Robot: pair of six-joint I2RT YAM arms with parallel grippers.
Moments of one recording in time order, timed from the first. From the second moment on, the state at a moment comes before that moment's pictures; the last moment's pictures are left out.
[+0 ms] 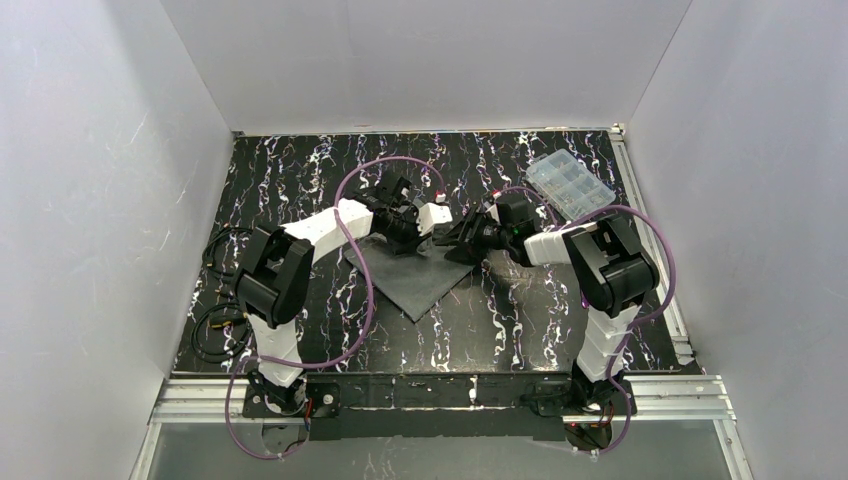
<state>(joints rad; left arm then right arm) -0.55 1.87 1.30 -0.53 0.40 0.72 0.44 1.88 0.85 0.39 -0.64 1.11</state>
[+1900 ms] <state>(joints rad) -0.56 1.86 1.37 -0.63 0.43 0.67 0.52 1.94 0.89 0.48 -0.62 1.15</state>
